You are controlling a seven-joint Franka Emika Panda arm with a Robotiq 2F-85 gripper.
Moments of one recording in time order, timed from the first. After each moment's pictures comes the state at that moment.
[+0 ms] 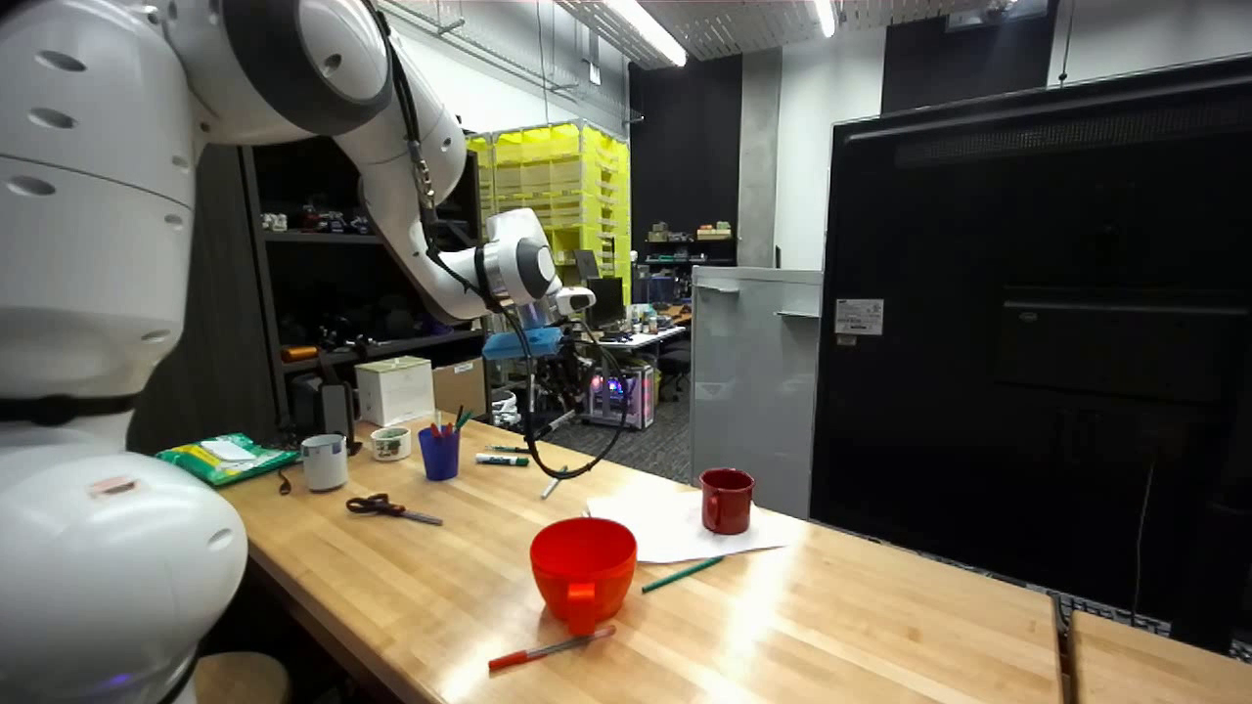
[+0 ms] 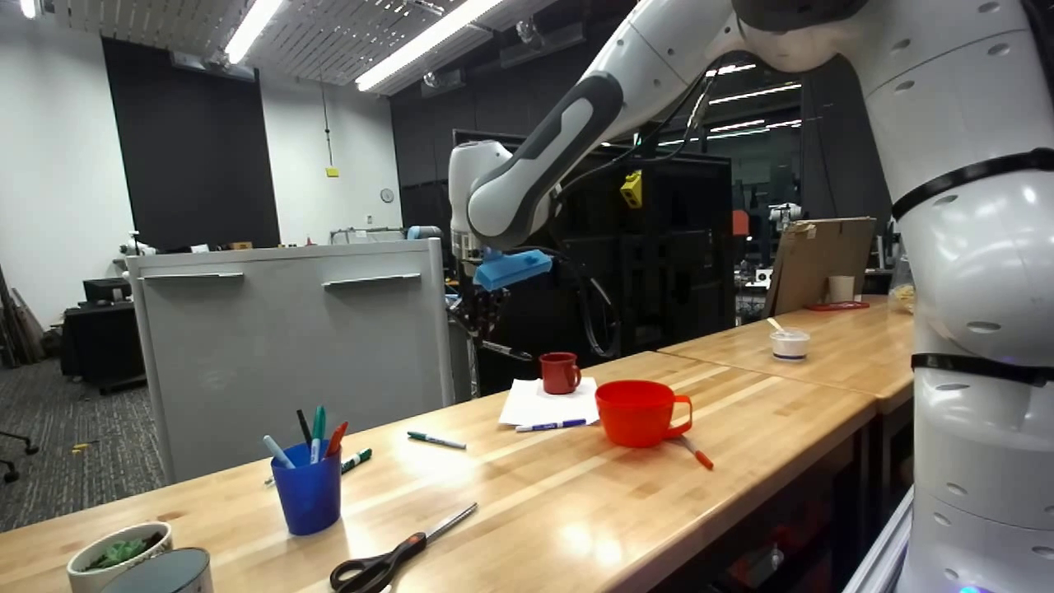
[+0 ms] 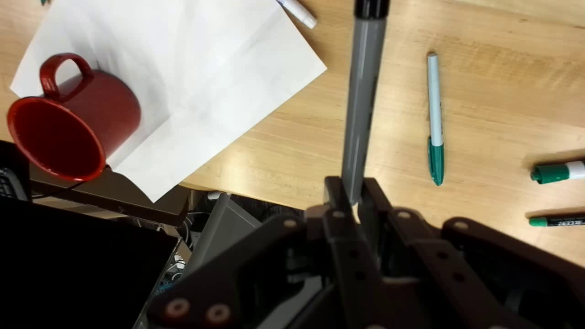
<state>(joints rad) 0.19 0.21 0.06 -1.97 -0.34 2.43 0.38</state>
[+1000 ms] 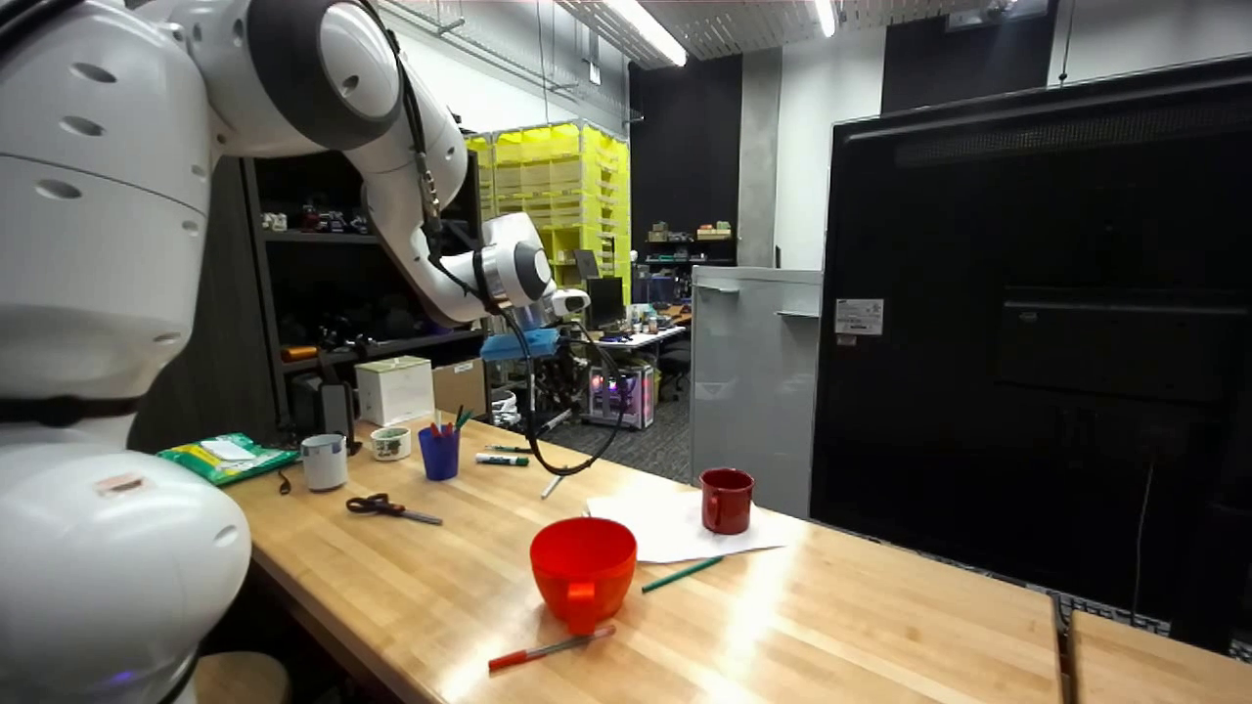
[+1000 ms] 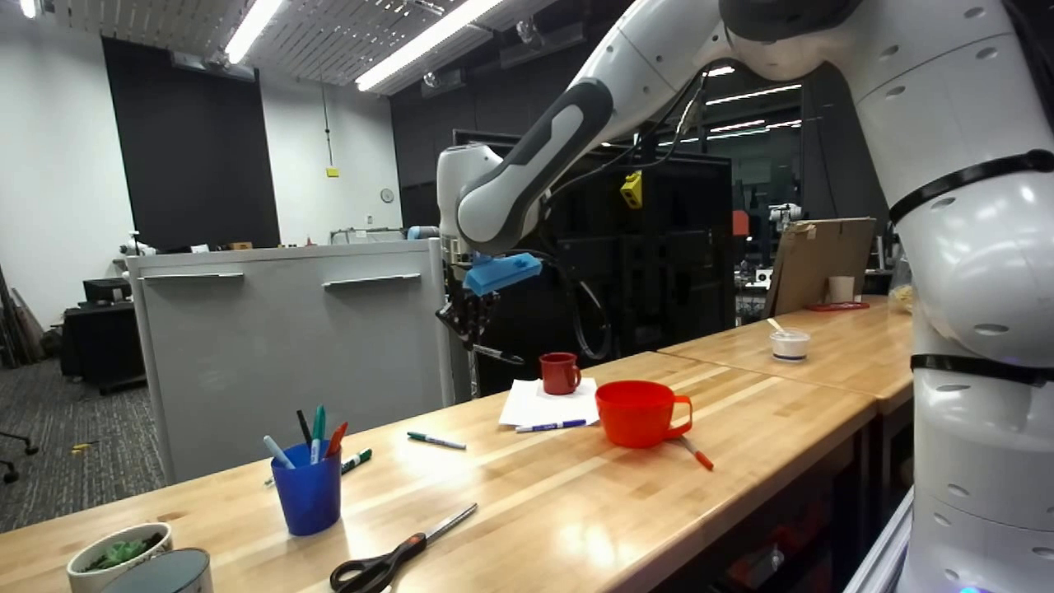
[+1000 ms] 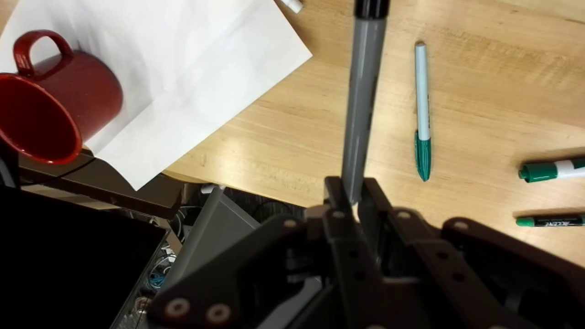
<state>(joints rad) 0.21 0.25 0.06 -1.92 -0.36 2.42 0.39</state>
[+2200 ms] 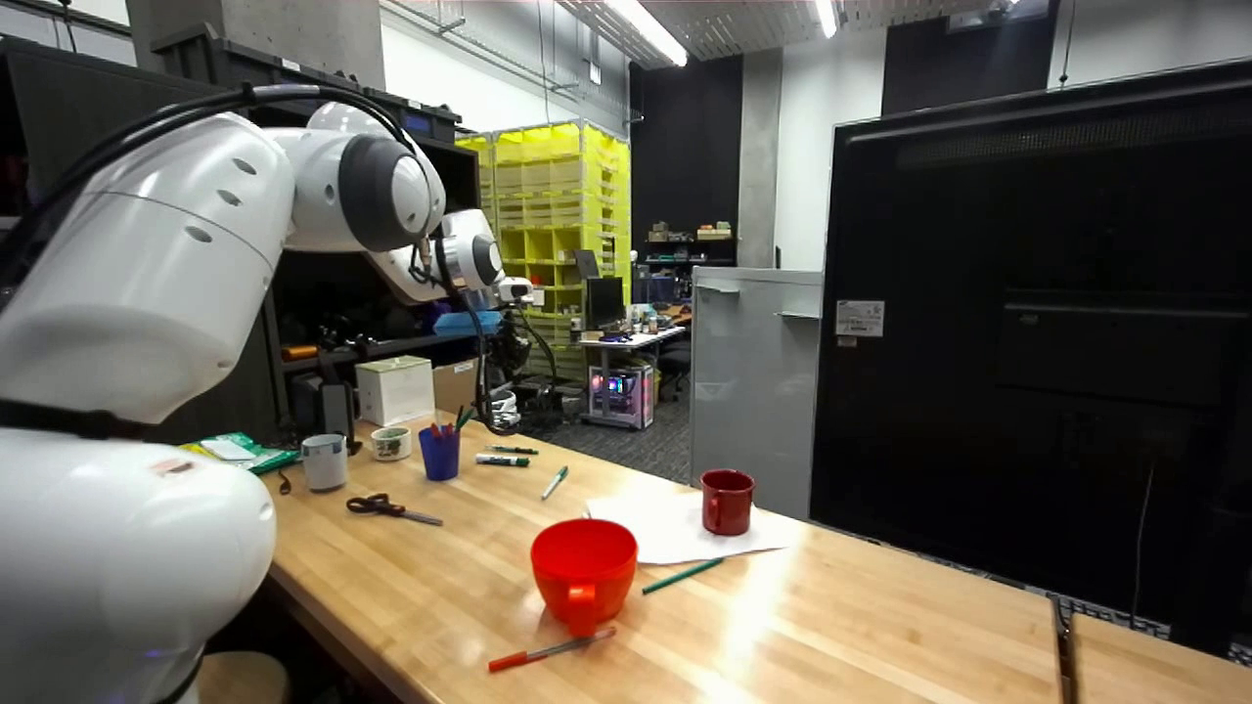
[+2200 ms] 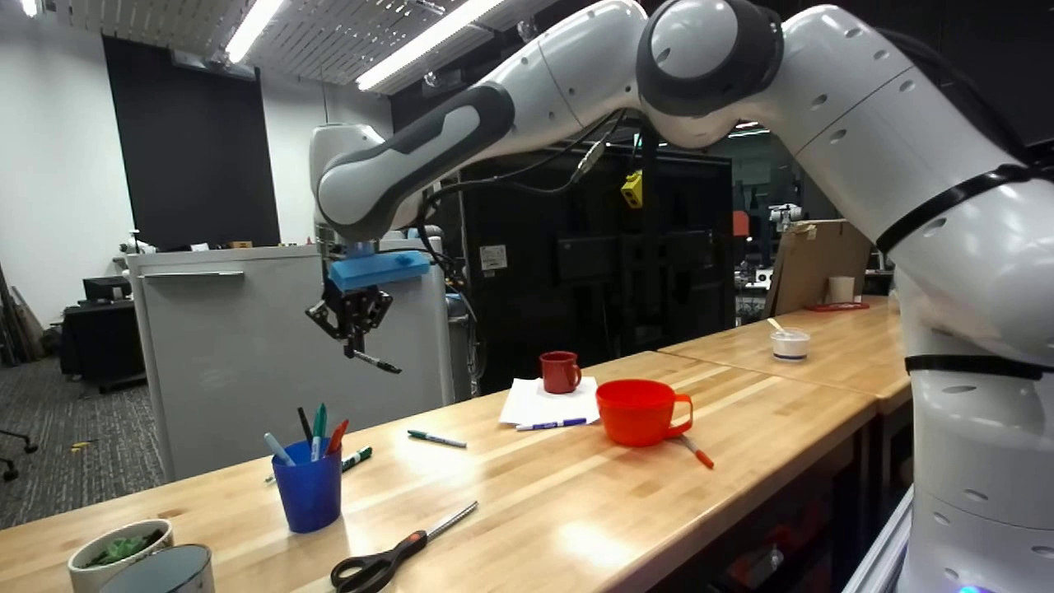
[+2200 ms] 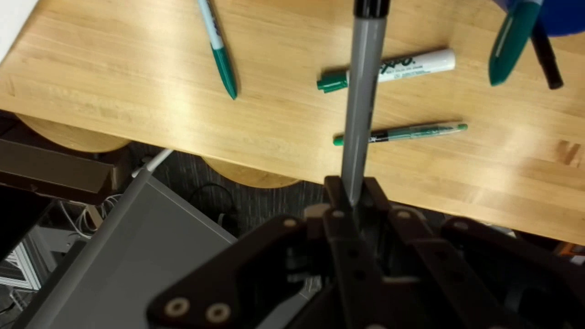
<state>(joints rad) 0.43 0.58 0.08 -1.35 -0.28 2.19 0.48</state>
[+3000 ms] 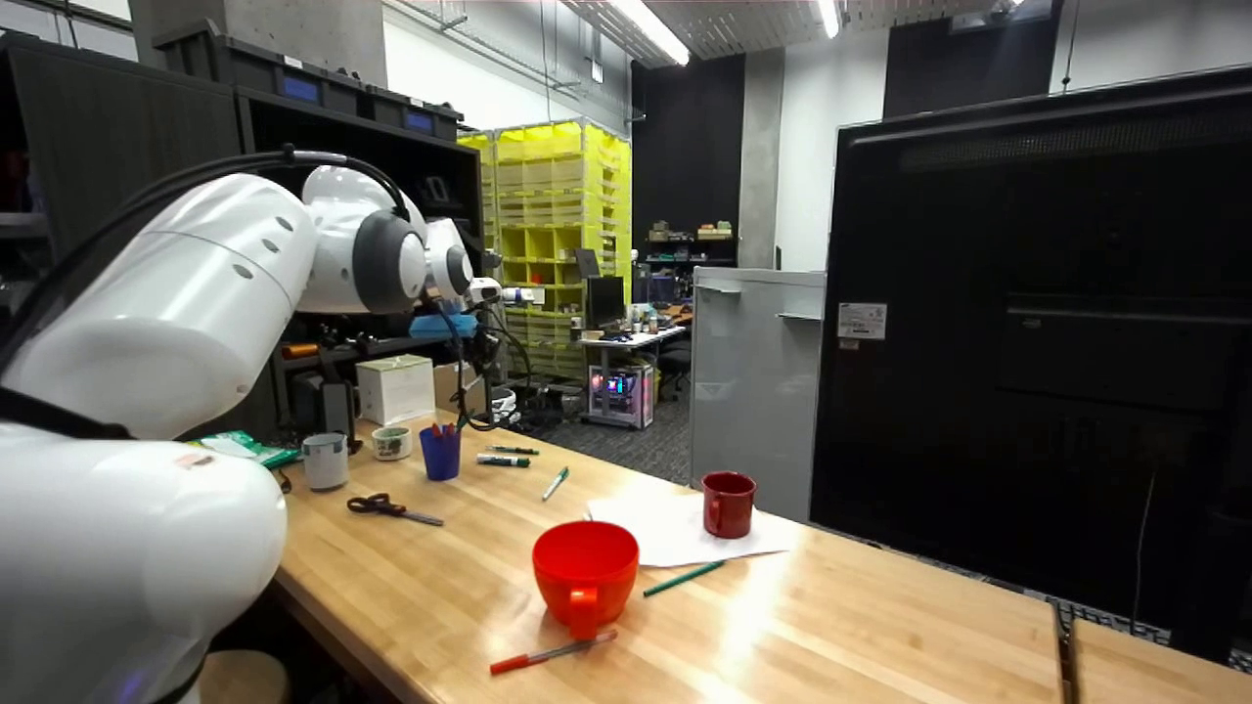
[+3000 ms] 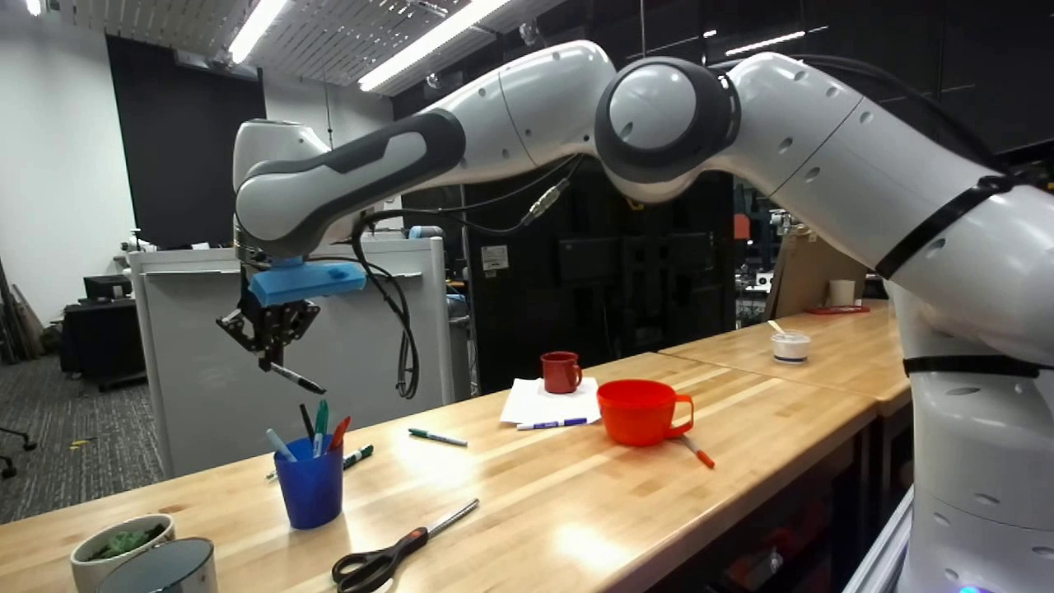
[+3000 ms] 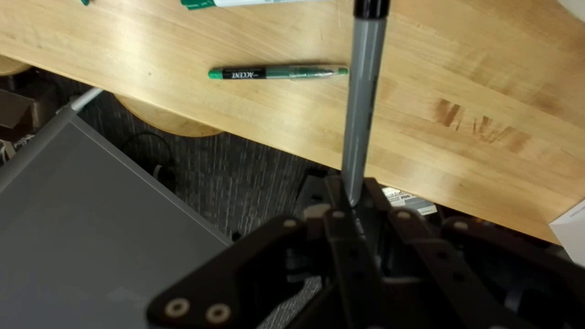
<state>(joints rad) 0.54 0.81 0.09 -1.01 -0.29 2.19 0.42</state>
